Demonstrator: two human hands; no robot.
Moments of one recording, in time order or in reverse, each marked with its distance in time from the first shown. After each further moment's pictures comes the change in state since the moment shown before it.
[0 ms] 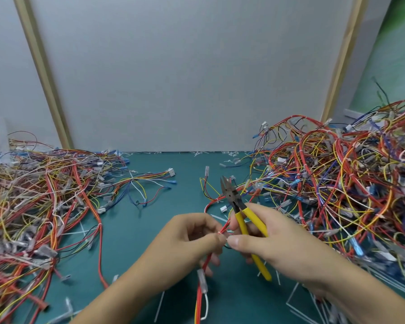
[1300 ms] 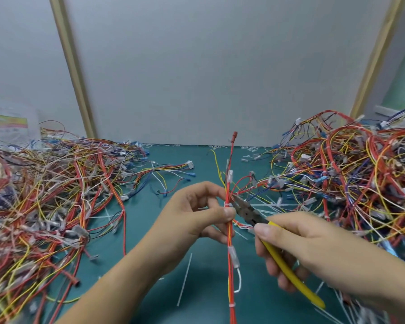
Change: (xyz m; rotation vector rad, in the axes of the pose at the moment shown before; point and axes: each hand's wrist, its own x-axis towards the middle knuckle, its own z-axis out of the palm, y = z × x) left_hand 0.000 0.008 -0.020 -0.362 0.071 0.129; right_hand -0.015 -0.019 -0.004 -0.103 -0.154 0.128
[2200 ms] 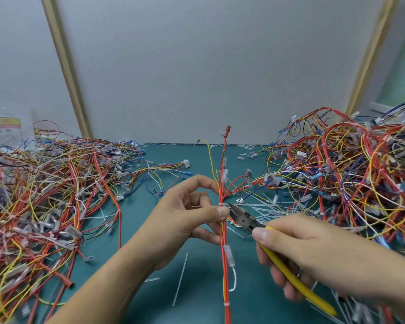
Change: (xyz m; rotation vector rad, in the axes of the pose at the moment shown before) left_hand 0.002 0.000 -0.009 0.009 -0.054 -0.023; right_hand -0.002 0.002 -0.005 -0.142 -0.049 0.059
